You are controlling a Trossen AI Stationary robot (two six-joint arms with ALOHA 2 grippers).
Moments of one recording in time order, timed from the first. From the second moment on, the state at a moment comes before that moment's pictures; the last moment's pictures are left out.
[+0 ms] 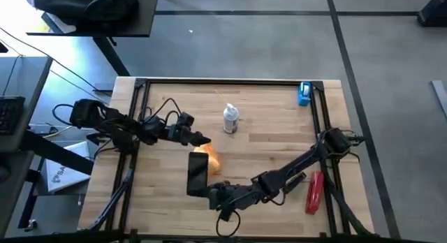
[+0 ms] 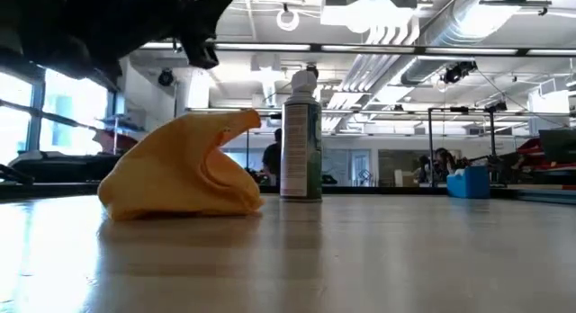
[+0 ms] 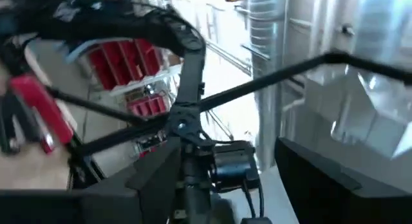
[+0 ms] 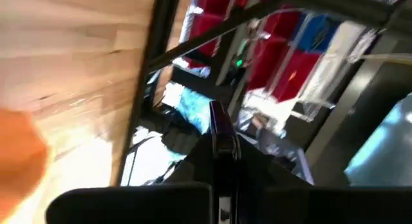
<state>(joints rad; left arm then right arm) 0.00 1.46 0.36 1.48 0.22 -1.36 0.53 2.04 1.56 0.18 0.59 -1.73</state>
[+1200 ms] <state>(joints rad) -0.20 1.46 0.34 1.44 0.02 -1.15 0.50 2.04 1.56 0.10 0.64 -1.65</state>
